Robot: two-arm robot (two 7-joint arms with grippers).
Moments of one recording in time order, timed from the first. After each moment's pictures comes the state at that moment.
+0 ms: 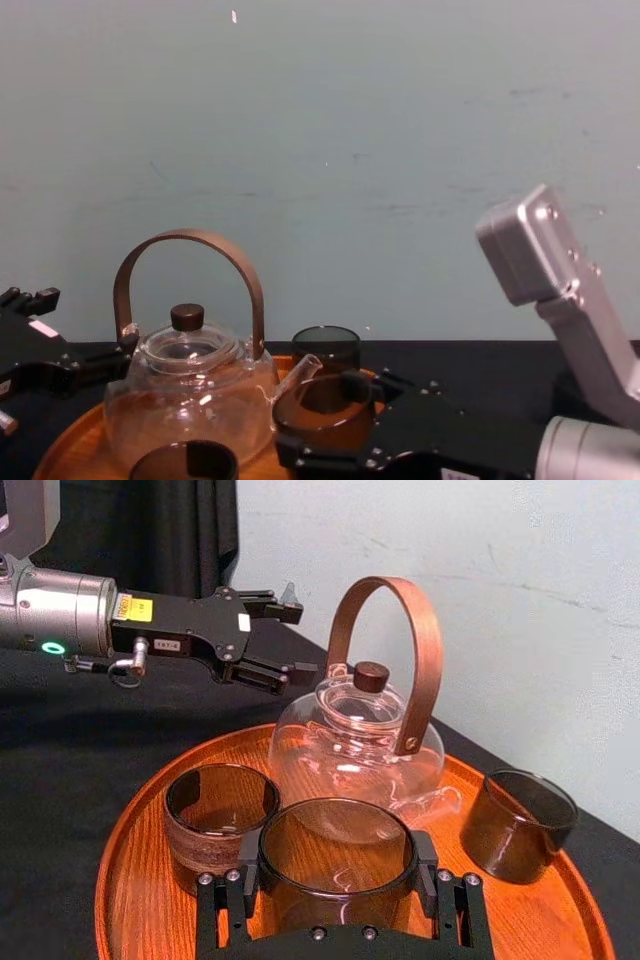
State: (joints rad) left arm -0.20 0.60 0.45 -1.41 -0.25 -0.12 0.03; right arm 0.27 0.29 -0.53 -1.34 0.18 -0.09 0.52
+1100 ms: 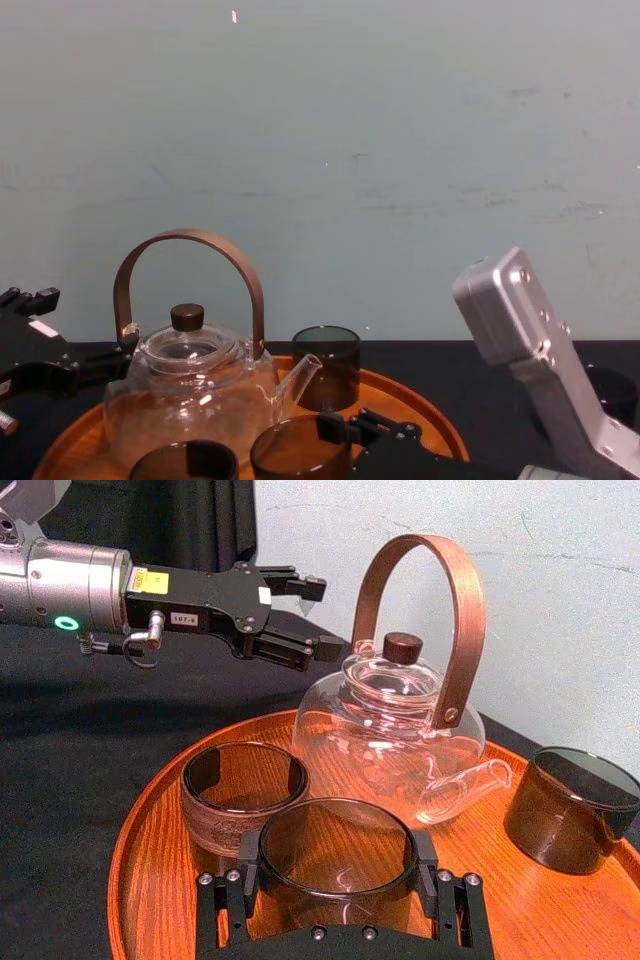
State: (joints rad) left arm -0.20 0.60 0.45 -1.41 -0.25 -0.12 0.03; right arm 0.31 0.24 -0.56 -1.17 0.20 -0.19 0.55
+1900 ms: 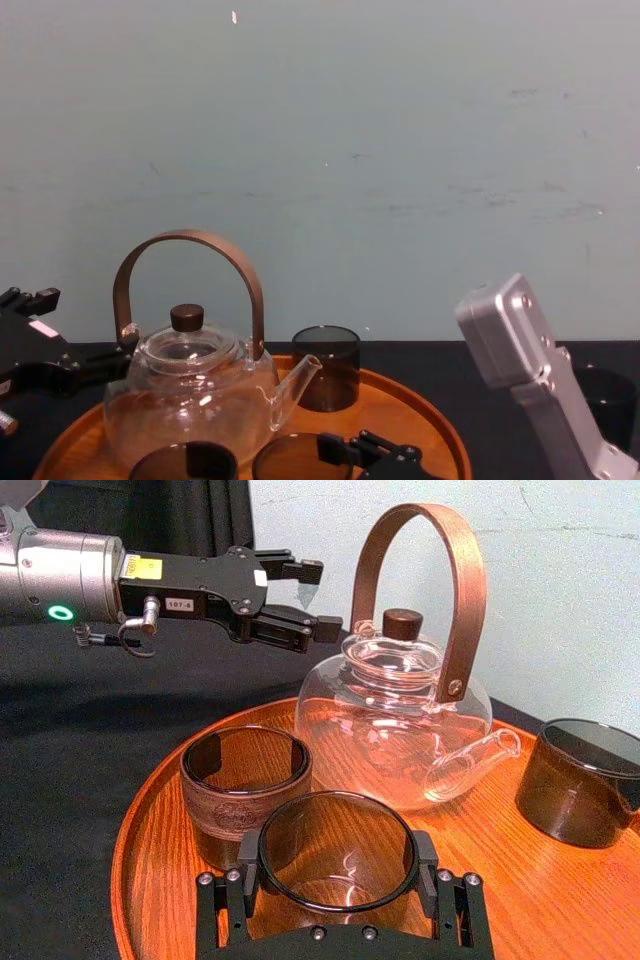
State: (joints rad) left arm -0.20 0.60 0.45 -1.41 -0.25 -0.12 0.03; right arm 0.31 0.22 -0.56 -1.12 0.22 -0.21 0.57
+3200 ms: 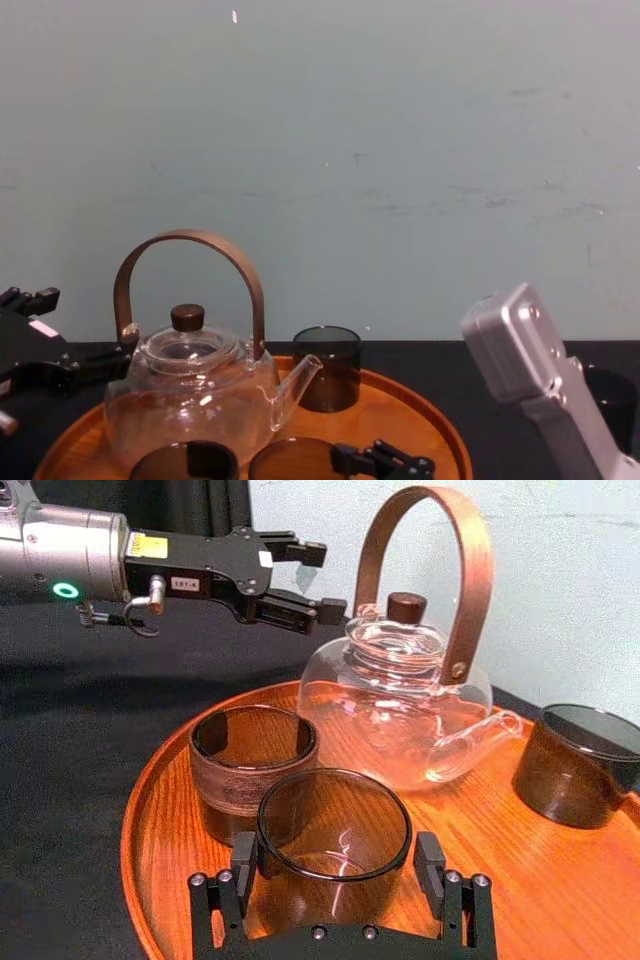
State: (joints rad) left arm -0.20 0.60 0.45 -1.41 -0.25 -0.12 0.03; right arm 0.27 0.25 -0.56 -1.19 0.20 -0.18 0.53
